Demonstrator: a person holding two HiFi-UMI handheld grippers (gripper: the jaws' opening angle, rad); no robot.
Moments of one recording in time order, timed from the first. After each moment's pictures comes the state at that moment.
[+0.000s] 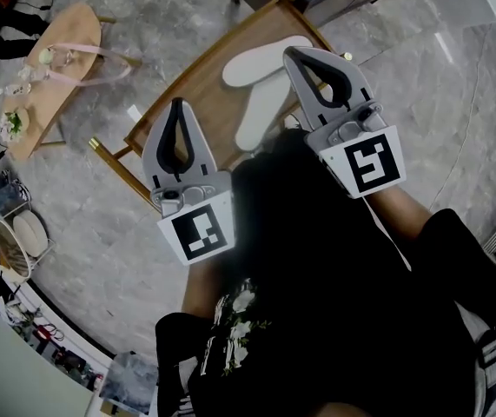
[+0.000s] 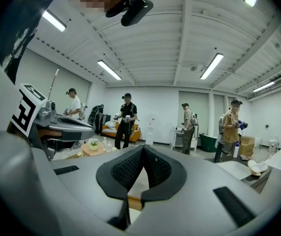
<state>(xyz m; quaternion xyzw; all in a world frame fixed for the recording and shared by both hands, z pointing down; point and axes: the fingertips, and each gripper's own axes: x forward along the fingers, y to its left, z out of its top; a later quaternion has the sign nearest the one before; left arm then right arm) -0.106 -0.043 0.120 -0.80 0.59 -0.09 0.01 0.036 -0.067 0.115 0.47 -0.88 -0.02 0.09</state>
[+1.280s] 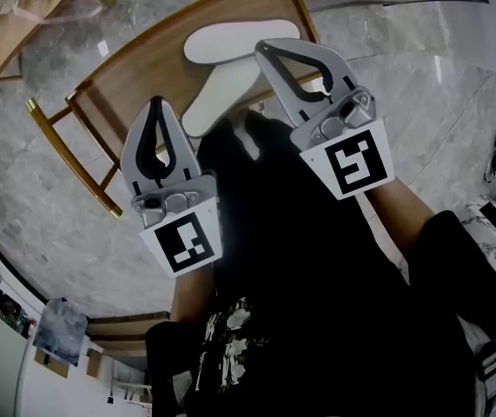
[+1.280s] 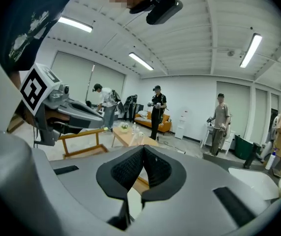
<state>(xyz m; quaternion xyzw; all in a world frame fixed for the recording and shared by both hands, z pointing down) -0.064 -0.031 0.187 -0.71 0.69 -0.14 -0.08 0.045 -0.087 0.189 0.27 -0.95 -0.05 0.17</state>
